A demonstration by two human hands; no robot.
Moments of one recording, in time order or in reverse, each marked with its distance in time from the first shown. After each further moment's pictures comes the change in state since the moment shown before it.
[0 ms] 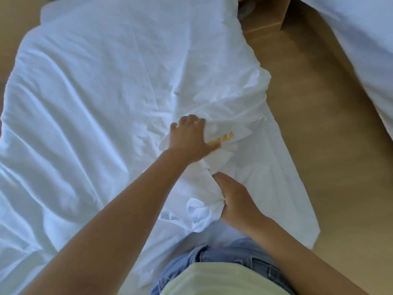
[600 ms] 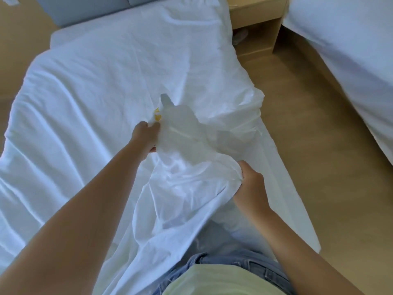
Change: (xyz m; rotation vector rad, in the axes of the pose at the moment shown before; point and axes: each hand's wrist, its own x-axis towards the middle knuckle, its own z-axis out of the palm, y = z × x) left_hand 0.027 -0.088 -0.029 -1.145 0.130 -0.608; right_hand 0.028 -0.009 -0.038 -0.021 0.344 0.265
